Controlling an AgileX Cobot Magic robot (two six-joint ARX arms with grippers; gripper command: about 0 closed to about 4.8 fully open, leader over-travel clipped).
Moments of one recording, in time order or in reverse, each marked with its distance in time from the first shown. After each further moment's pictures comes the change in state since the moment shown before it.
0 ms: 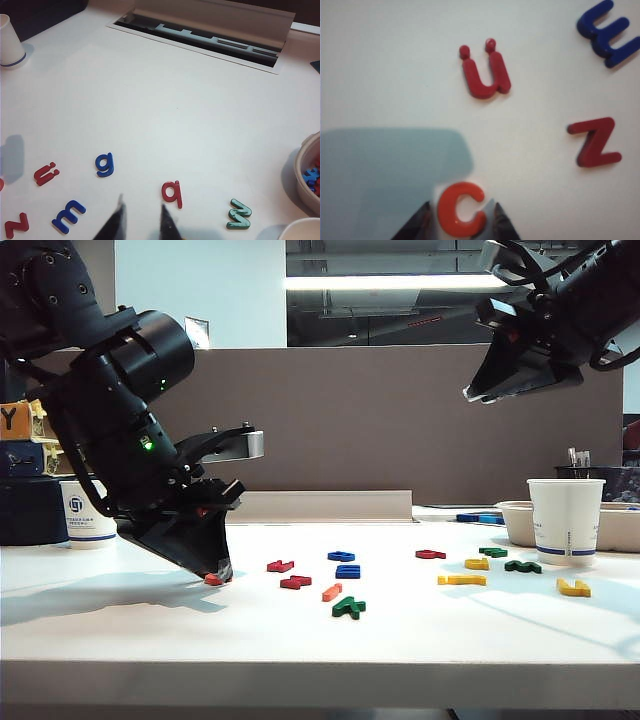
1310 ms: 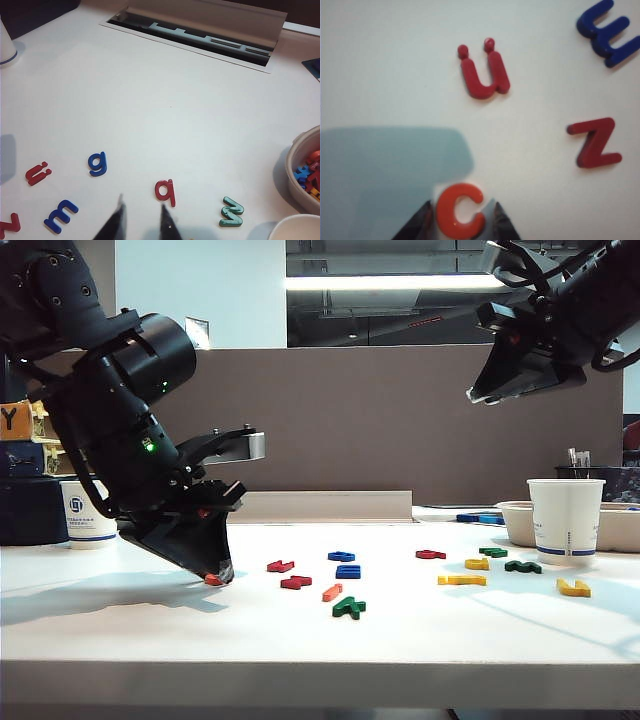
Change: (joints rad) left arm 0.000 0.010 0.008 -0.020 0.005 0.000; right arm 0.000 0.000 0.000 -0.003 0.024 -0.009
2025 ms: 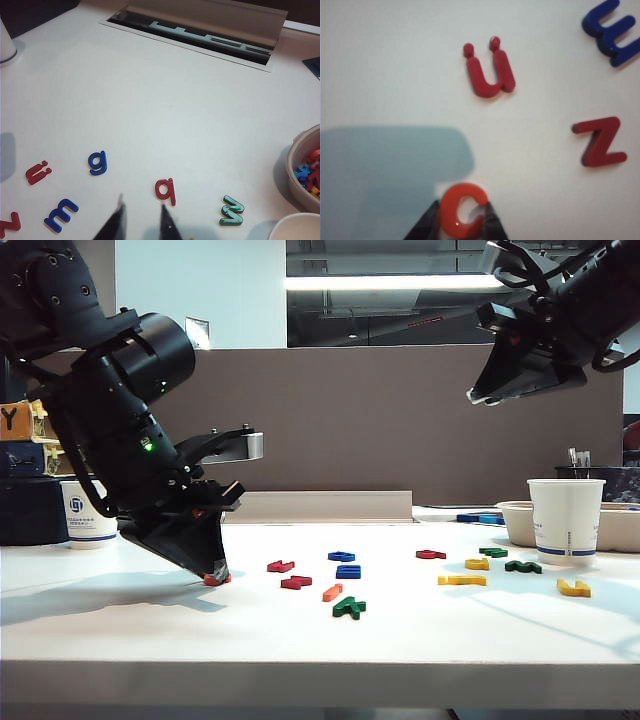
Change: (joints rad) left arm 0.001 -0.002 0.000 0.000 -0.005 0.000; right arm 0.000 0.000 0.000 -0.004 0.000 0.000
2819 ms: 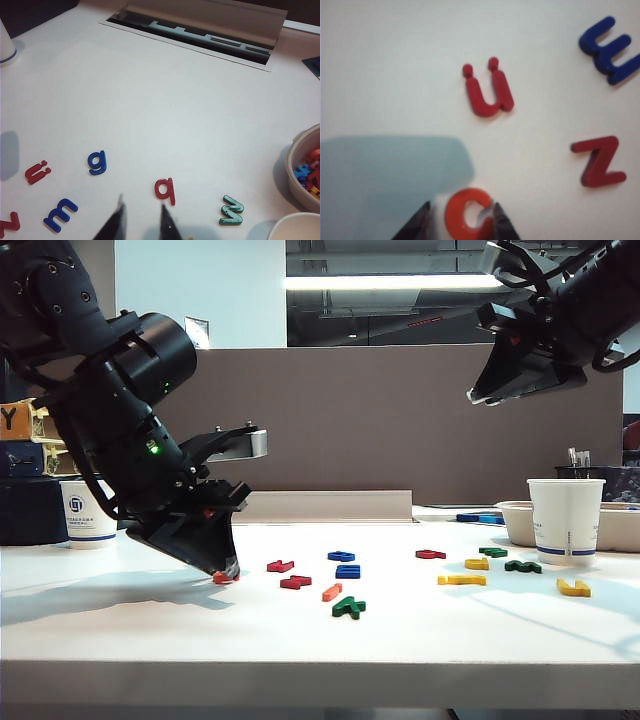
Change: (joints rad) left arm 0.000 0.009 -0.008 0.074 0.001 0.000; right arm 0.000 0.000 0.000 -0.001 0.000 0.000
